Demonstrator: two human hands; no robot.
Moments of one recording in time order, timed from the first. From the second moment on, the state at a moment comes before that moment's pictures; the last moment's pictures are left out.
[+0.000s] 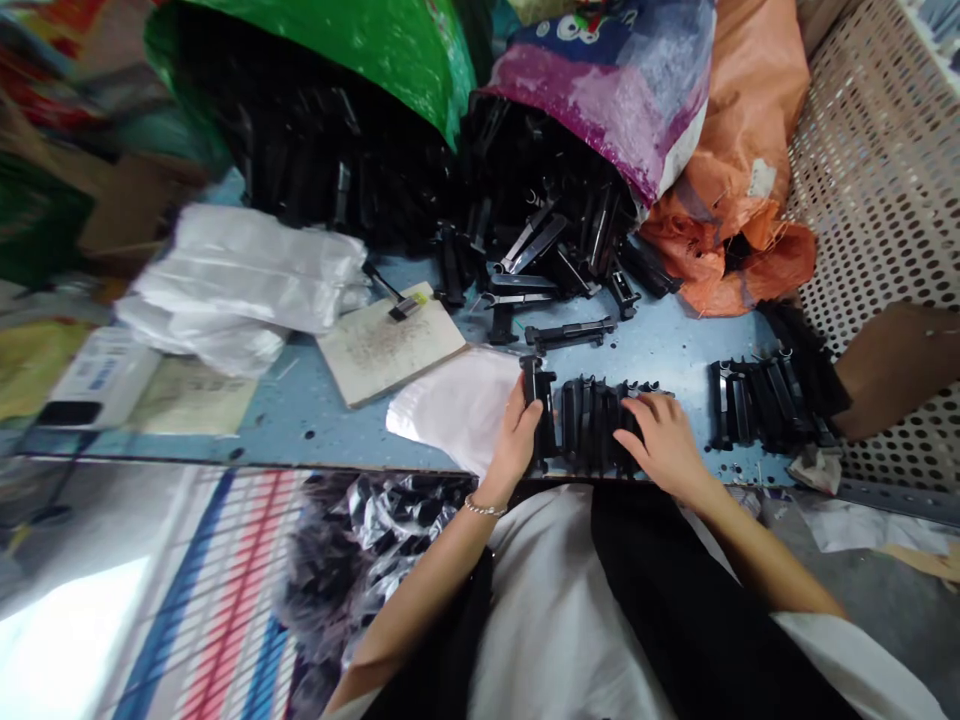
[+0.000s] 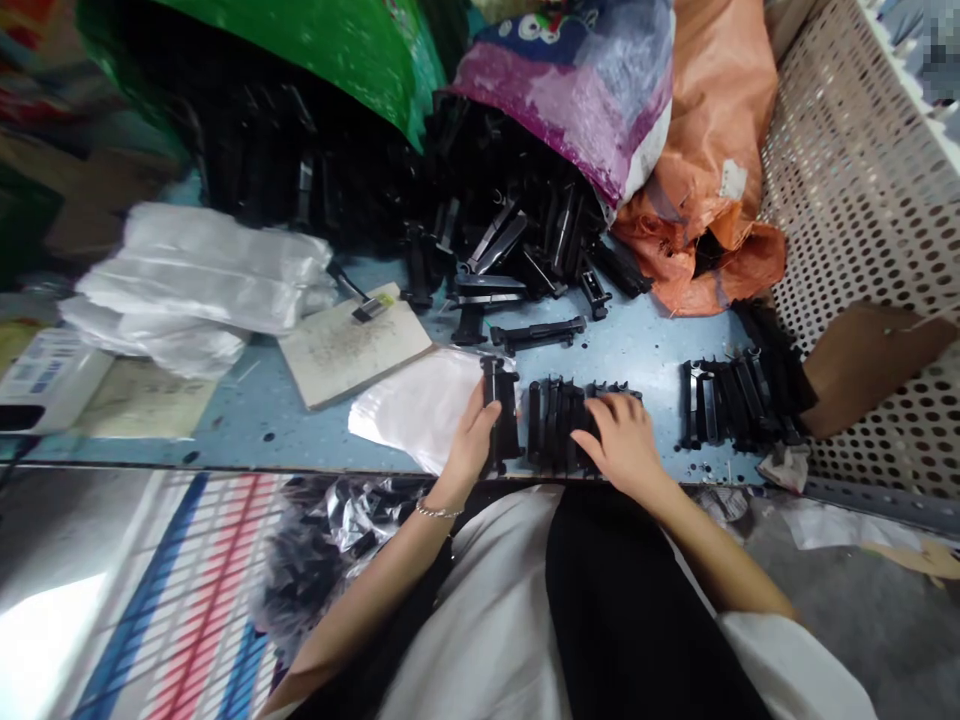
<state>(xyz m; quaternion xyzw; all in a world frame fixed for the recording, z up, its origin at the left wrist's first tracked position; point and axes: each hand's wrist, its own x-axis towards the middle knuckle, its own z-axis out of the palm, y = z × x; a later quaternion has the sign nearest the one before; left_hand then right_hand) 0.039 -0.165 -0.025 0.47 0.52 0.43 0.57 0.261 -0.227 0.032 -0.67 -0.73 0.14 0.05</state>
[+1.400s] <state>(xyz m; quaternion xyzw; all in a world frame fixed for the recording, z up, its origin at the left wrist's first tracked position) -0.071 -0.147 -0.022 0.74 0.54 0.31 0.26 0.126 -0.166 -0.001 -0.44 -0.26 0.69 0.51</state>
